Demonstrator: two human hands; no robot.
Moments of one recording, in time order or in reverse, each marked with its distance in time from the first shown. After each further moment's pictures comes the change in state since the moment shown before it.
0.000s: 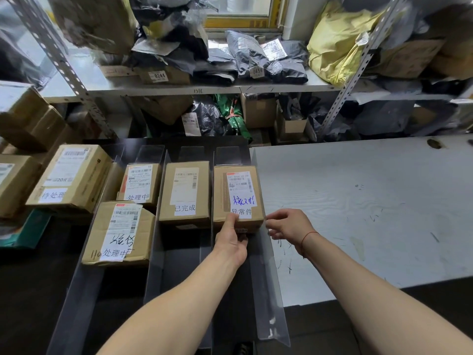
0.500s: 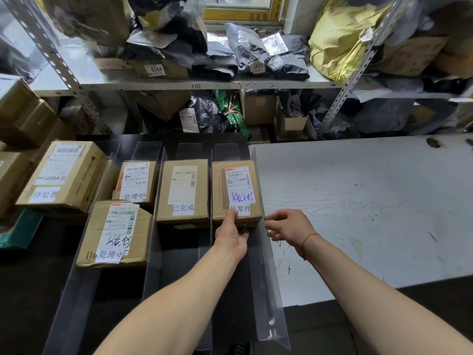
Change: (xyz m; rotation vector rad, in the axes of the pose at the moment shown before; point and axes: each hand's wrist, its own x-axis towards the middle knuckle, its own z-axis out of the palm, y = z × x) left_hand 0.011 0.005 0.013 -0.025 -0.019 0.006; right_hand 0.008 0.005 0.003 -0.023 0.012 0.012
